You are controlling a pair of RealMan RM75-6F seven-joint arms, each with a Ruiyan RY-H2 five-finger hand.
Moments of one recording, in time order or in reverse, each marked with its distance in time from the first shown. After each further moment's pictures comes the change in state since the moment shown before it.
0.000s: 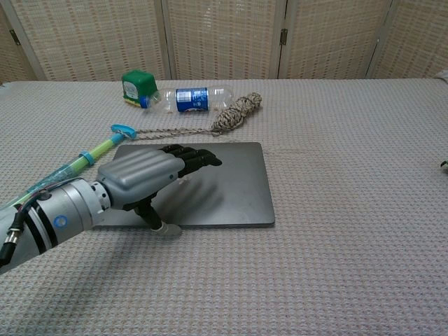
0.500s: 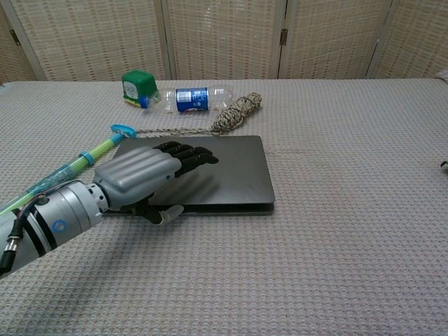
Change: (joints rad) left arm 0.010 -0.040 0.019 0.092 0.042 0.077 -0.001; right arm 0.022 -0.009 -0.035 -0.008 -0.070 -0.033 -0.009
